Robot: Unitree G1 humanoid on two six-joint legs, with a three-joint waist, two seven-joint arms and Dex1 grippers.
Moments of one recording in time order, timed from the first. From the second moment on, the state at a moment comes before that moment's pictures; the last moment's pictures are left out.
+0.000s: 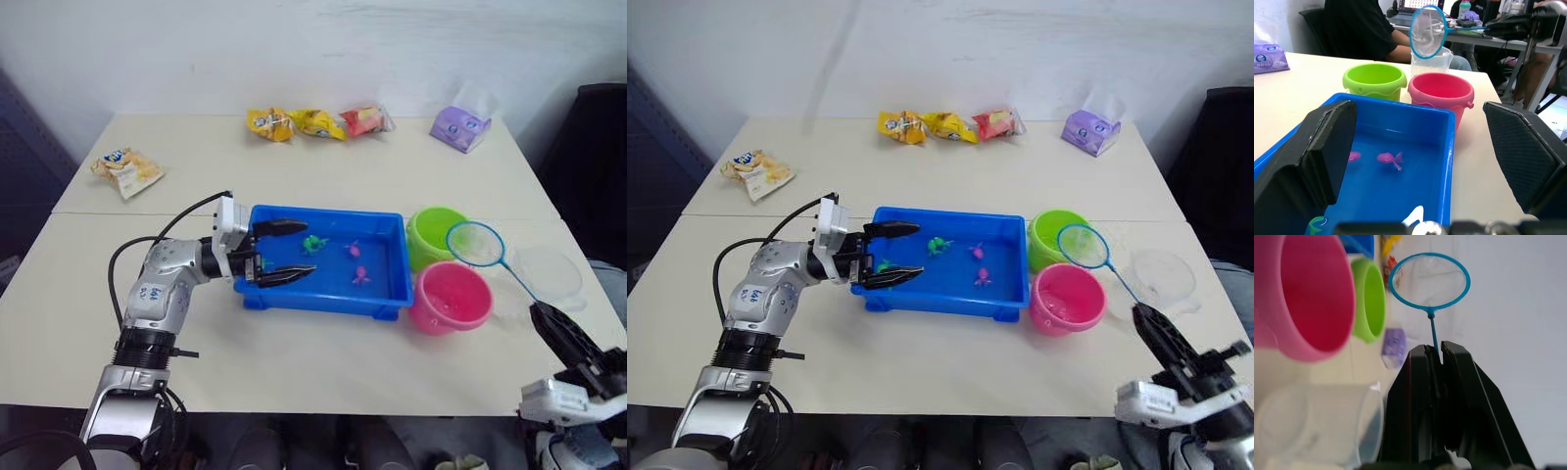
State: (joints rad) left arm -0.56 0.46 0.00 0.17 -0.48 0.19 -1.18; right arm 0.64 -0.79 -0.48 -0.47 -0.34 -0.55 0.04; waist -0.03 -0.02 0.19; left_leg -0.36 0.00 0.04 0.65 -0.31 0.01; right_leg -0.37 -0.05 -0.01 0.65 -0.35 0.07
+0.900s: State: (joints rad) left arm -0.27 0.61 0.15 -0.03 -0.50 0.24 -1.06; right arm -0.31 -0.99 0.14 0.04 -0.25 -0.41 0.66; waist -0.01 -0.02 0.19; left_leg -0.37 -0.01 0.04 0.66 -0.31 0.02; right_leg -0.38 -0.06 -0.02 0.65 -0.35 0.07
